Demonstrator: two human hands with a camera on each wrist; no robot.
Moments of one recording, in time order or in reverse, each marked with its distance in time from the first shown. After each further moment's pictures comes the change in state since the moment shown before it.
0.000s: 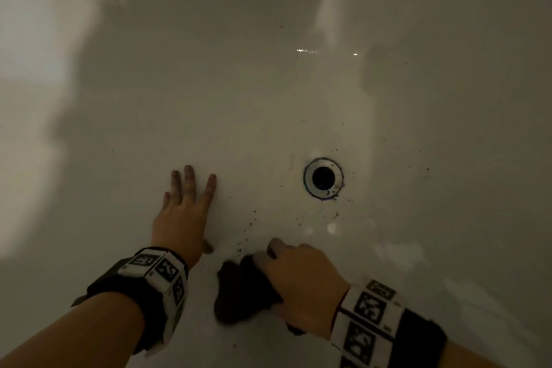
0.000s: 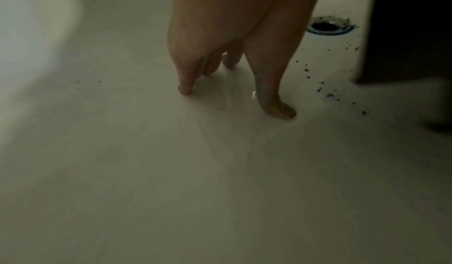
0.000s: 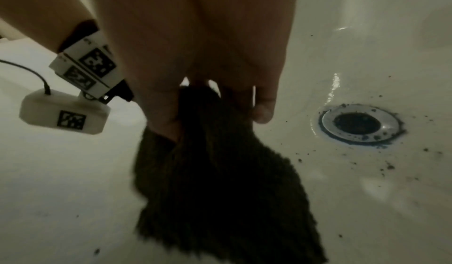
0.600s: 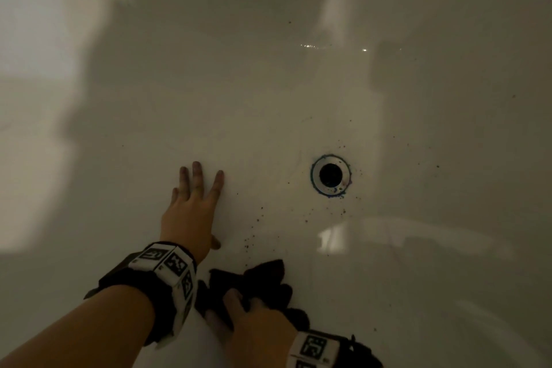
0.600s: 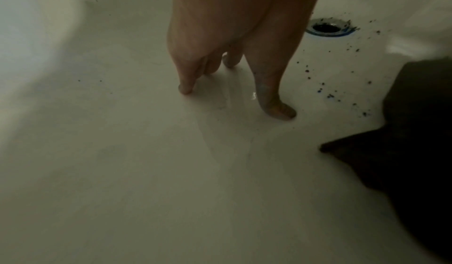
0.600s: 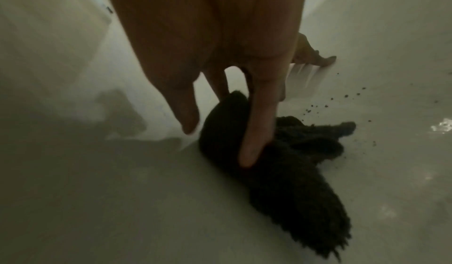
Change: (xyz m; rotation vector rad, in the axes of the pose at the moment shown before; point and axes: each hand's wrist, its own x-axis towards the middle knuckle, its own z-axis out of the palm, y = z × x) left_hand 0.002 -0.003 0.003 0.005 0.011 0.013; right_hand 0.034 -0.058 0.089 0.330 -0.046 0.312
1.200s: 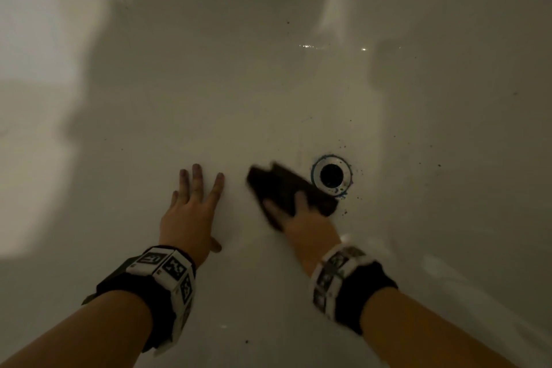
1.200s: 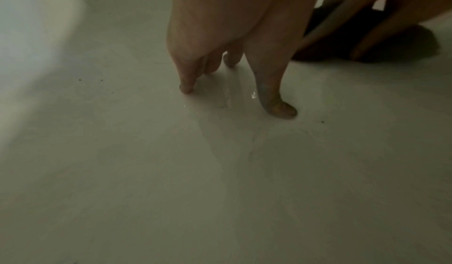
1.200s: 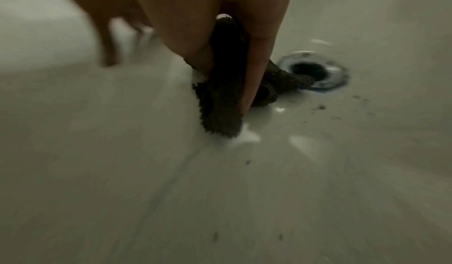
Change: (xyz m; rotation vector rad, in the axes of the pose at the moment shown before) left_hand 0.001 -0.001 0.001 -0.038 0.009 0.000; right_hand 0.041 0.052 -0.104 -0.149 0.132 -0.075
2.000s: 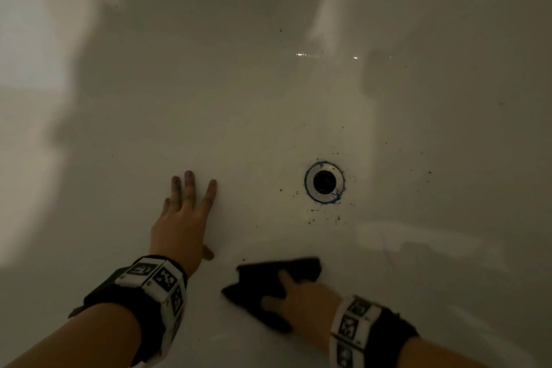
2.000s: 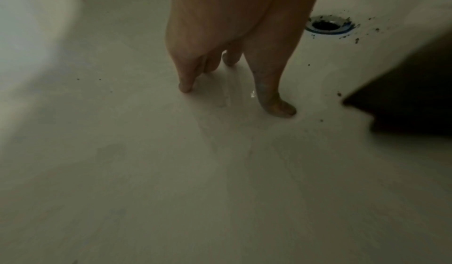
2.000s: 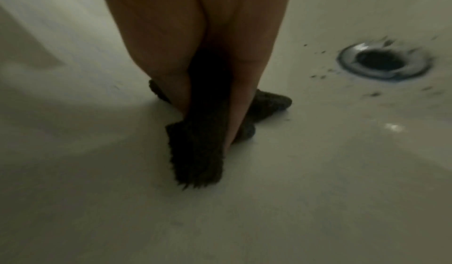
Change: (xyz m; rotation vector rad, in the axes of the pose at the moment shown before) left_hand -0.001 0.000 -0.004 0.027 -0.008 -0.003; right_hand -0.039 0.011 0.045 -0.097 -0.536 -0.064
